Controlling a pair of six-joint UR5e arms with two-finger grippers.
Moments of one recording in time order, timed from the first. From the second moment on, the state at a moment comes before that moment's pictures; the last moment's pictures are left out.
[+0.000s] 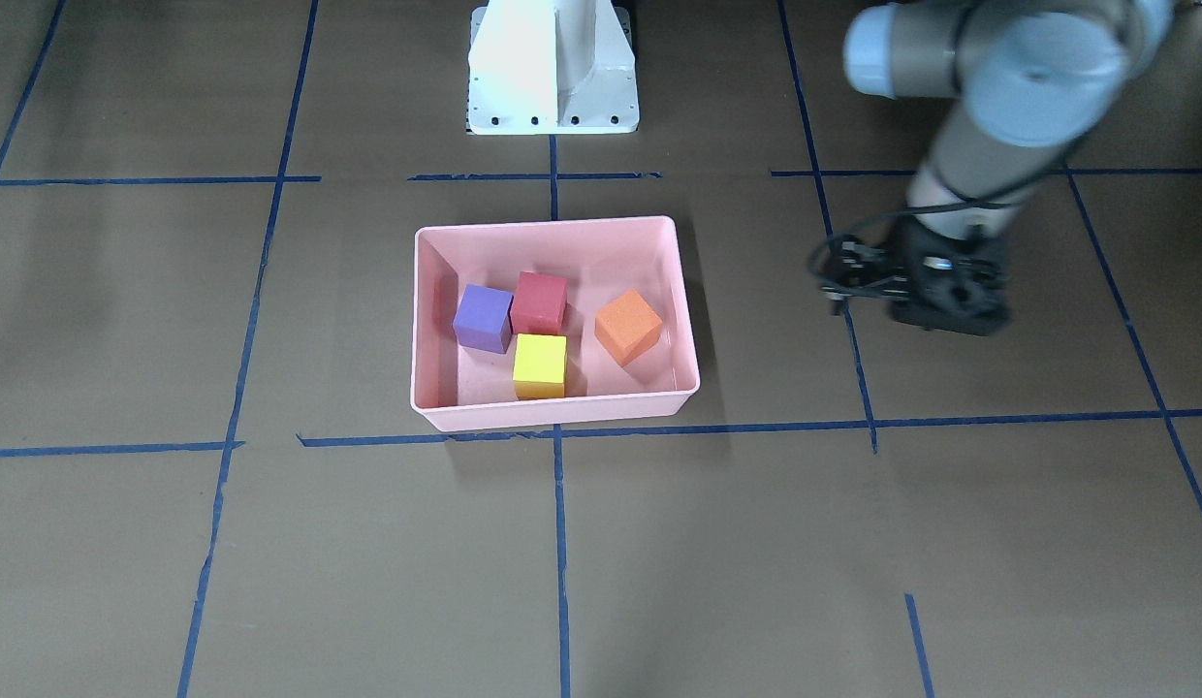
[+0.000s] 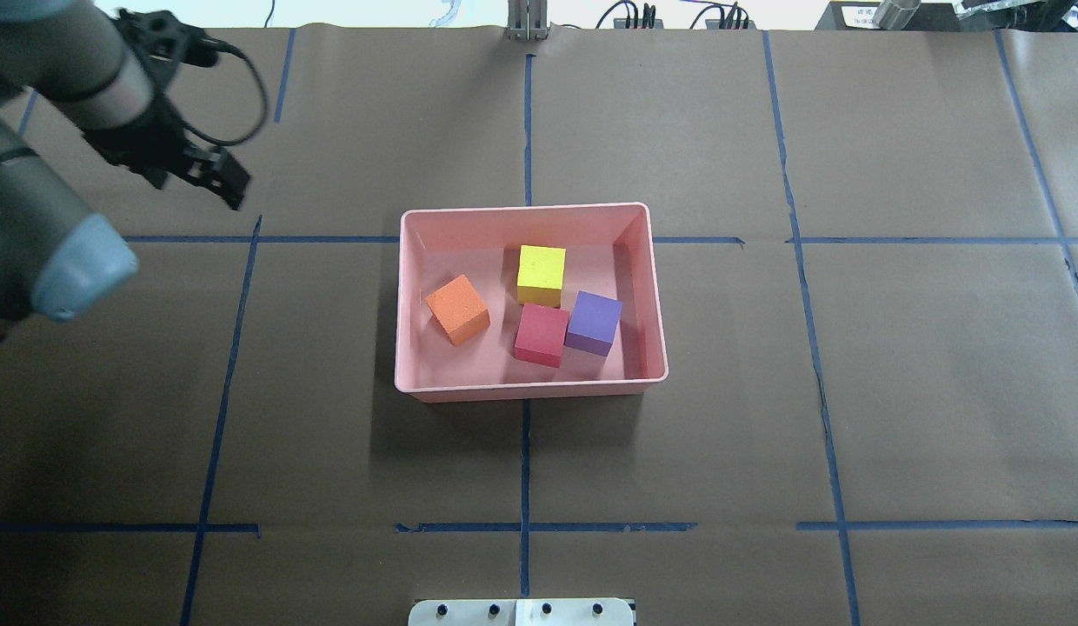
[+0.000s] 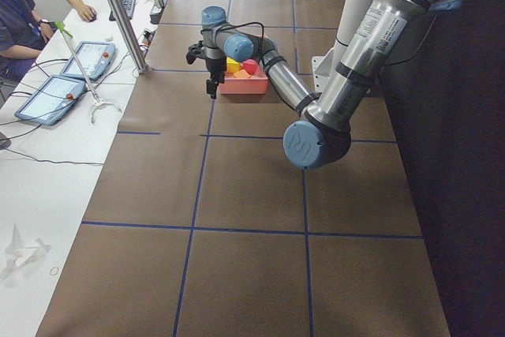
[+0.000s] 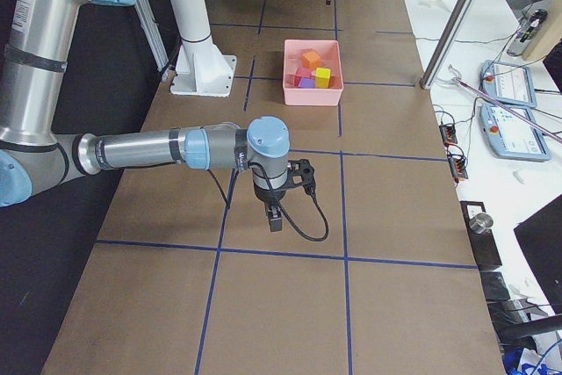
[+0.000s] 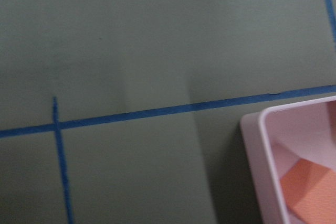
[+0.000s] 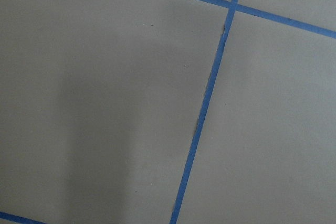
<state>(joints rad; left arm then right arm) -1.05 -1.98 -1.82 -1.40 -2.17 -0.40 1.52 -1.88 2.01 -1.65 2.31 -0.14</state>
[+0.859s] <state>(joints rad) -1.48 -1.53 -1.76 -1.44 -2.32 0.19 1.52 -1.88 2.01 -1.65 2.31 -0.09</state>
